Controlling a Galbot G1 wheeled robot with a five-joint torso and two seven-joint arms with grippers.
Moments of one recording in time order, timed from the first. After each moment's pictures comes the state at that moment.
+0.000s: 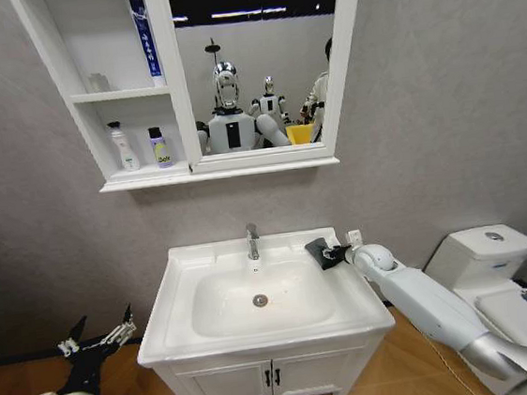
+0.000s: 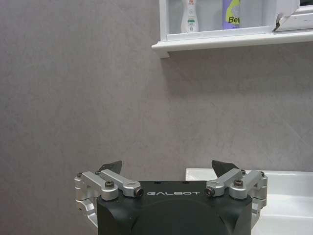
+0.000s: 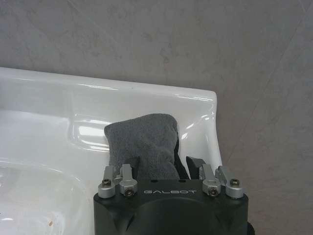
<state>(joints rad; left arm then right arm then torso) 1.88 -1.37 -1.01 -2.39 -0.45 0.16 -0.04 -0.60 0.89 -0.02 1.37 0.83 -0.61 0.18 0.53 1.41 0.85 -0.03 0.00</state>
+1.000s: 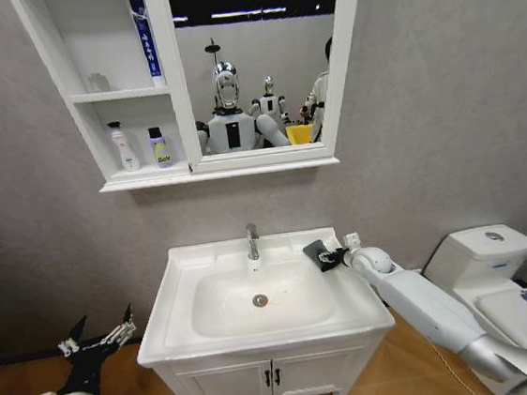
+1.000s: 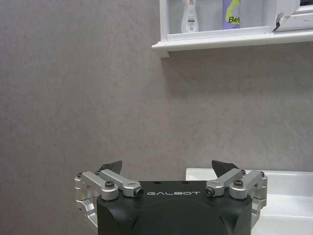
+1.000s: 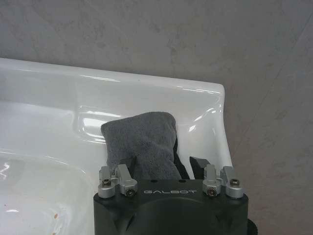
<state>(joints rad) 1.88 -1.37 -1.01 -2.39 -0.45 0.16 -0.04 -0.61 0.89 -0.03 1.37 0.82 -0.62 0.18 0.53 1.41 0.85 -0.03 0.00</state>
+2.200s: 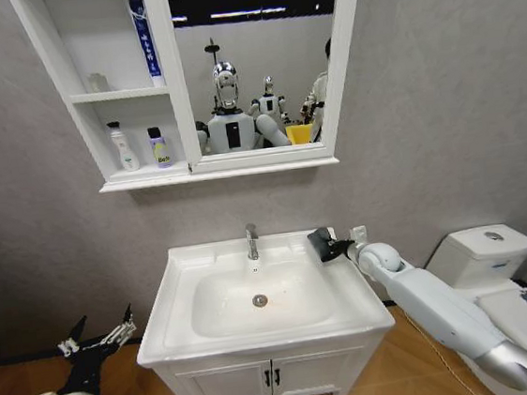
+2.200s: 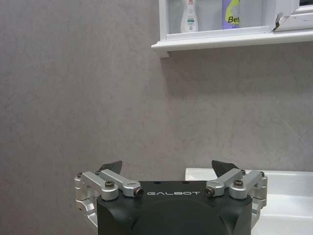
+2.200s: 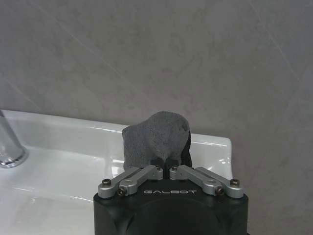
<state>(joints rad) 1.88 -1.37 -1.01 -2.39 -0.45 0.16 -0.04 -0.67 0.84 0.04 1.60 0.87 -0.57 0.22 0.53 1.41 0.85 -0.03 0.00</state>
